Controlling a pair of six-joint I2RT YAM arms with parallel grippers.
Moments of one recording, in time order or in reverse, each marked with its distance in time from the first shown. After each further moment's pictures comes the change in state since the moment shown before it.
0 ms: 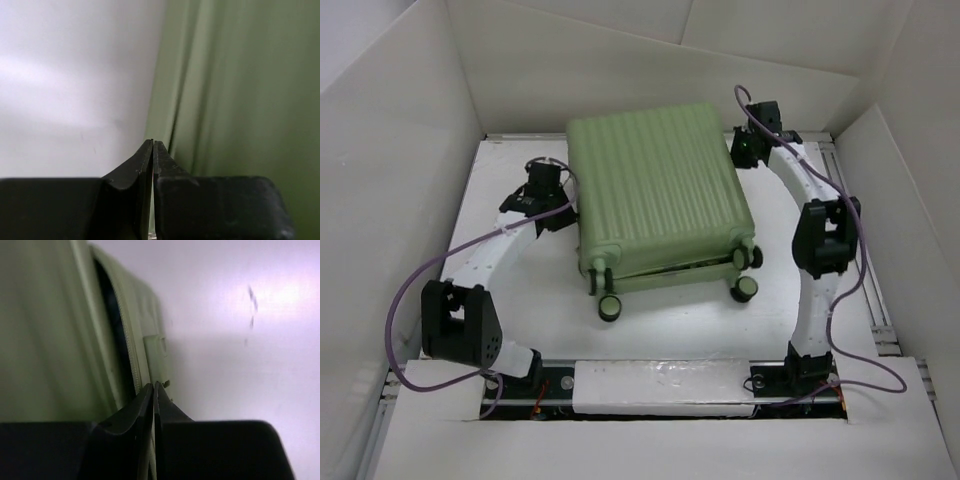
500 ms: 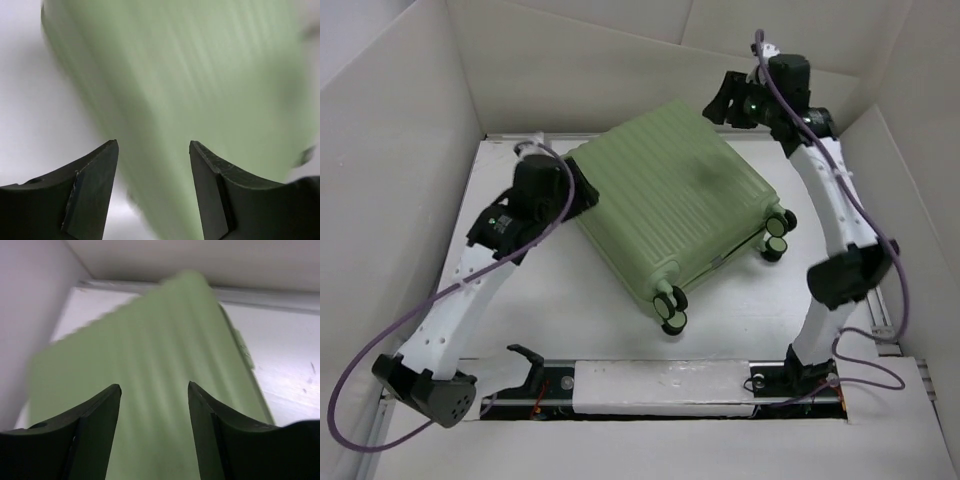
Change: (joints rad) left arm -0.263 -0.306 0.208 -0.250 -0.137 -0.142; right arm 0.075 -0.203 0.261 -0.061 -0.084 -0.003
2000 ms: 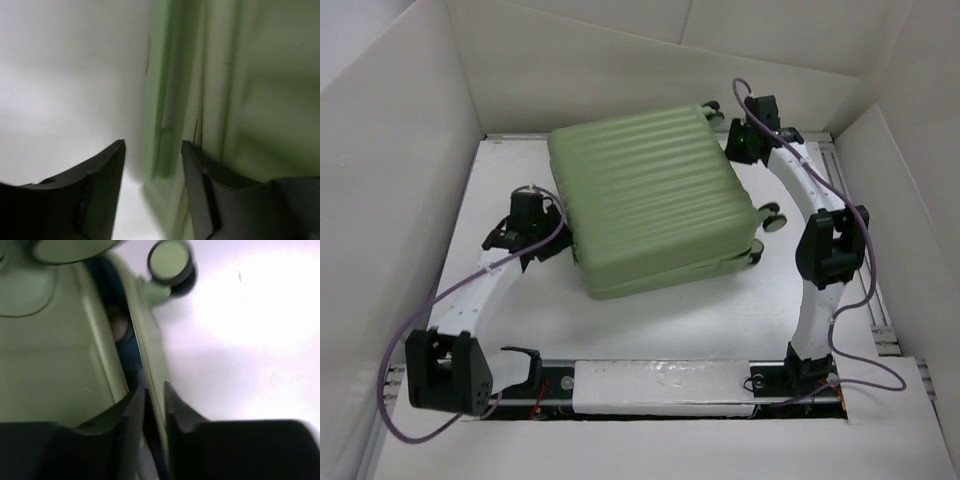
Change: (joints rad) left arm 0.380 0.104 -0.457 0.338 0.267 0.090; right arm -0.018 0.079 -0.330 0.024 0.223 0.034
